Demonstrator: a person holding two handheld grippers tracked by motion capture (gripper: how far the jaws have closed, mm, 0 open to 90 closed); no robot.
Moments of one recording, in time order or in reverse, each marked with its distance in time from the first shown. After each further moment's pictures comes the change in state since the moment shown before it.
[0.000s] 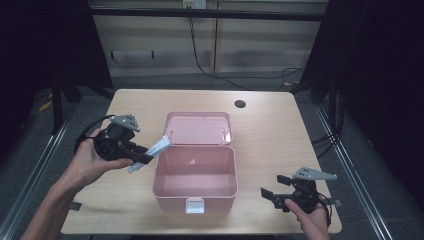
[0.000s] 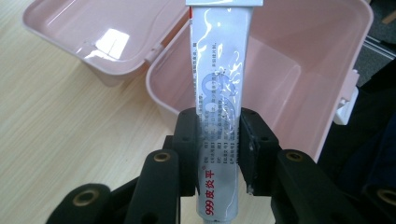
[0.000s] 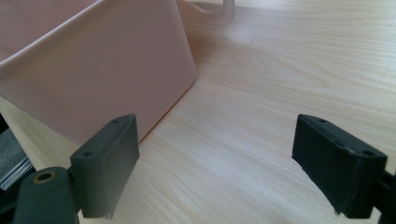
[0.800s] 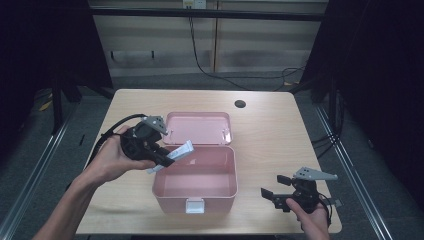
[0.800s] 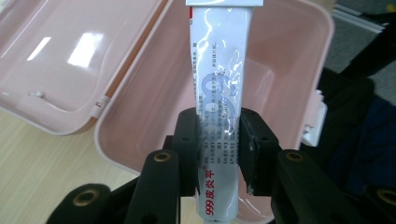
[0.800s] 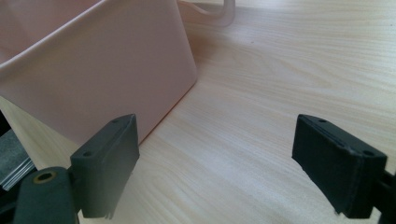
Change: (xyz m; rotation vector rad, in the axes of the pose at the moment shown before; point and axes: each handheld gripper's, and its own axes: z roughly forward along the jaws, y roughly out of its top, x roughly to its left) left arm -0.027 0.043 0.025 0.067 -0.043 0.112; right arm 0.000 0.000 -0.001 -0.005 0.008 0.005
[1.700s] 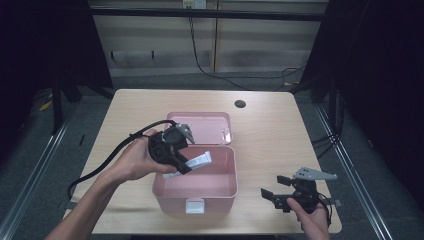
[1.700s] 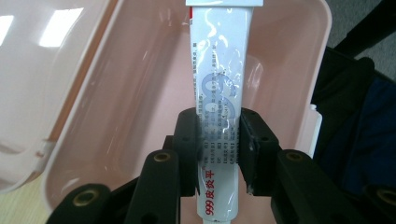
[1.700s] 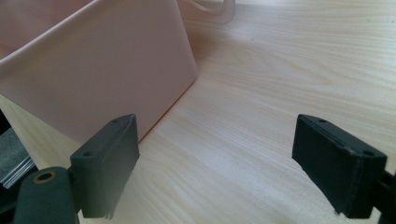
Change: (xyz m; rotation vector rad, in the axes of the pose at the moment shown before) left arm -0.018 0.035 0.043 0.140 -0.080 0.079; right arm 0.000 0.000 0.001 0.011 -0.001 -0.001
